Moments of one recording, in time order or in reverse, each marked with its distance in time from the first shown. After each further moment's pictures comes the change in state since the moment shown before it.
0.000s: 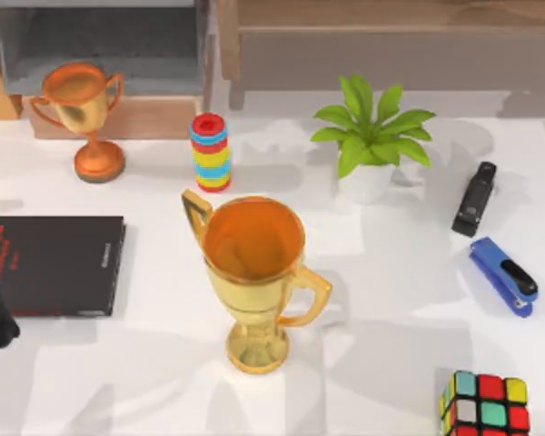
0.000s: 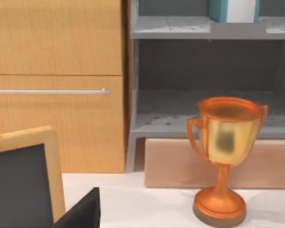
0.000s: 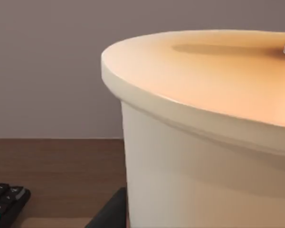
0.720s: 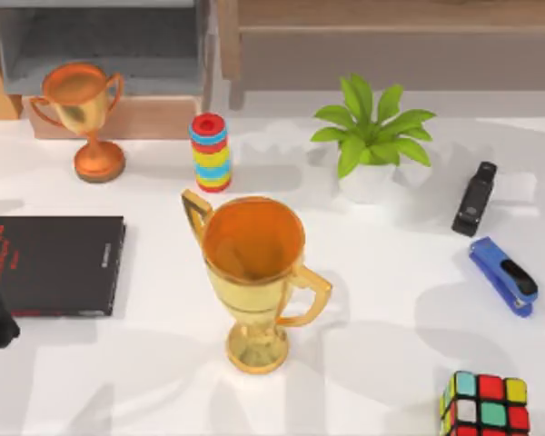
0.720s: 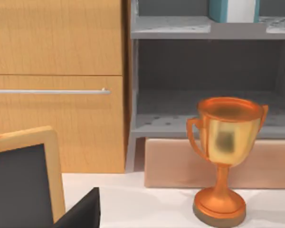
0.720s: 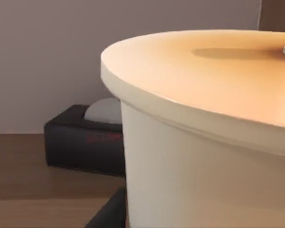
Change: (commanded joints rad) left arm 0.000 0.000 0.000 0.000 0.000 0.000; right arm -0.219 0.071 -0.074 0.195 -0.170 0.011
